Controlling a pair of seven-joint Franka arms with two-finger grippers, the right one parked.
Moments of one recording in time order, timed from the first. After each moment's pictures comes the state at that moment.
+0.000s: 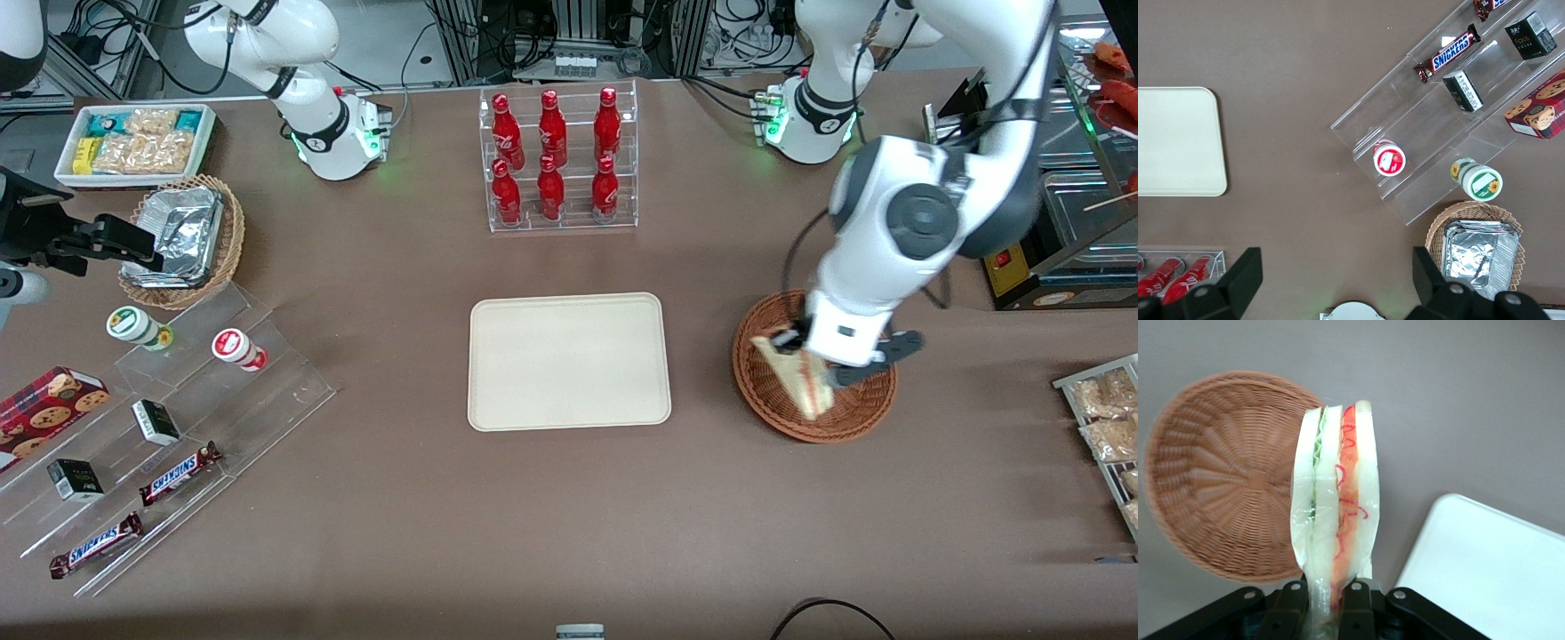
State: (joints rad) arm -0.31 0.22 -0.08 -1.80 0.01 2.01 -0.78
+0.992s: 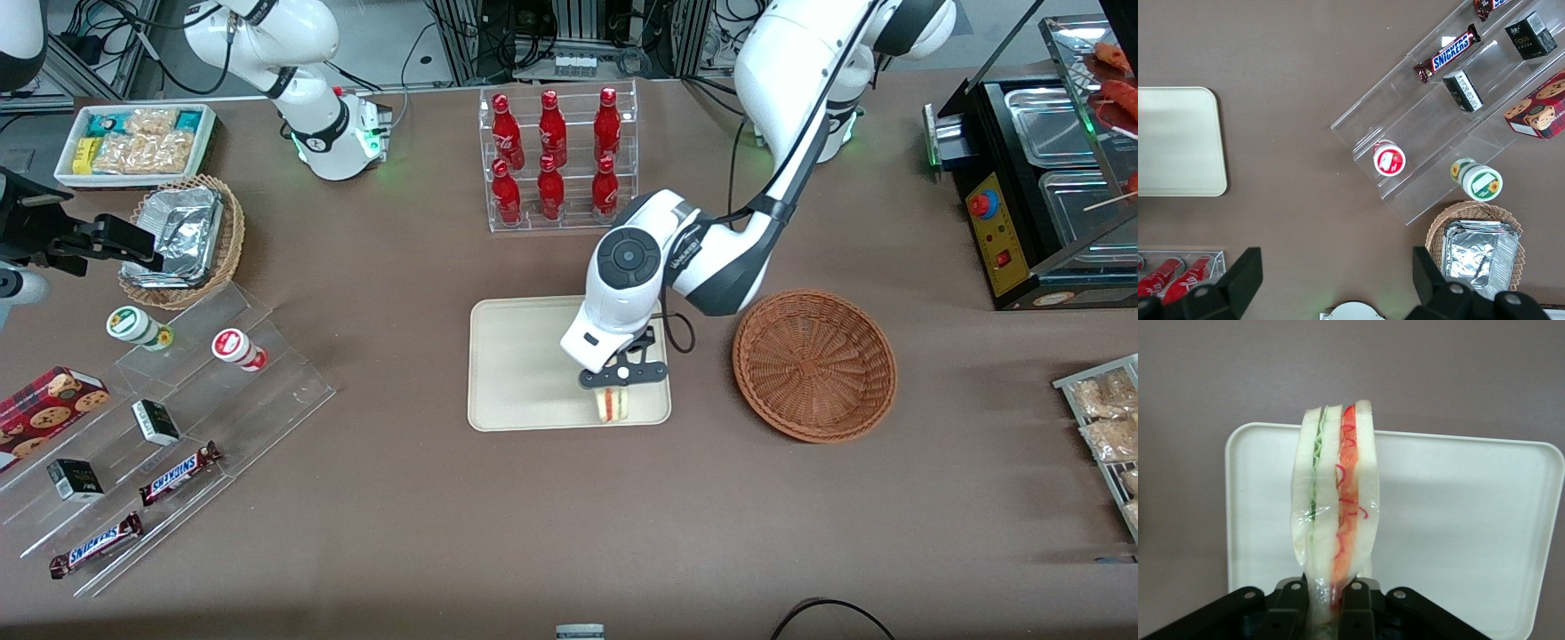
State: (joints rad) arm -0.63 0.64 -0.09 -1.44 0.01 2.12 -0.80
